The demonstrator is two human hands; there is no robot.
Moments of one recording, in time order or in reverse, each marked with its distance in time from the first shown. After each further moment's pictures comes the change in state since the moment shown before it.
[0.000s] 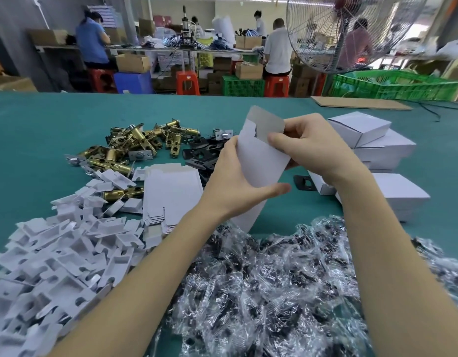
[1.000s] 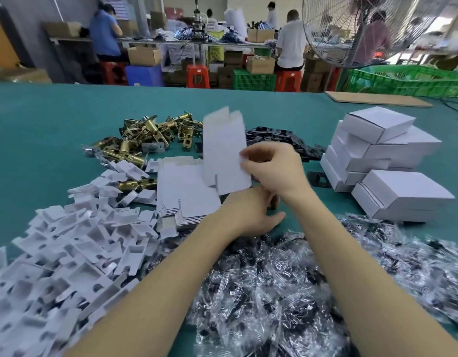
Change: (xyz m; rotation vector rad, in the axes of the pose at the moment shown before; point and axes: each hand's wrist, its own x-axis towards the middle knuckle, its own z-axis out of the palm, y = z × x) left_hand -0.016 -0.019 0.011 0.551 -0.431 0.051; right_hand 0.005 0.024 0.090 0.099 0.119 0.046
